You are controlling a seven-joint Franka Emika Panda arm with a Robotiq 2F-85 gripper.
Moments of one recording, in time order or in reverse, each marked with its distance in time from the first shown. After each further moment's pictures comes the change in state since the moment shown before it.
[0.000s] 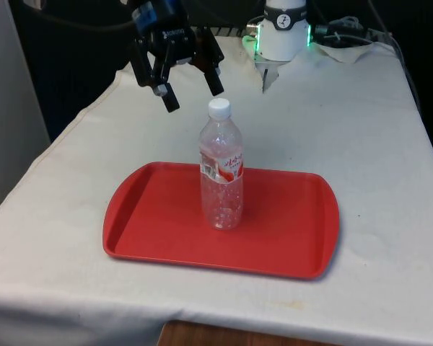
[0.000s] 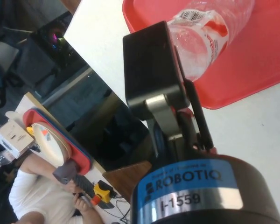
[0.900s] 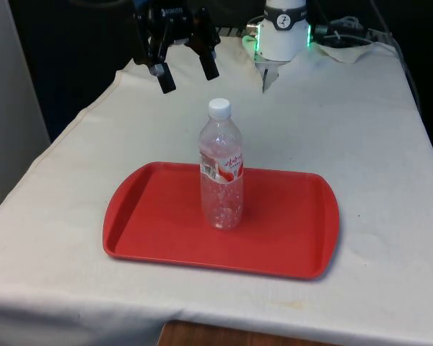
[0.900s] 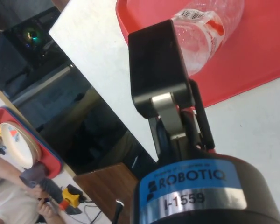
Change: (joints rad) arm 0.012 -0.037 -0.002 0.023 -0.128 0.000 0.044
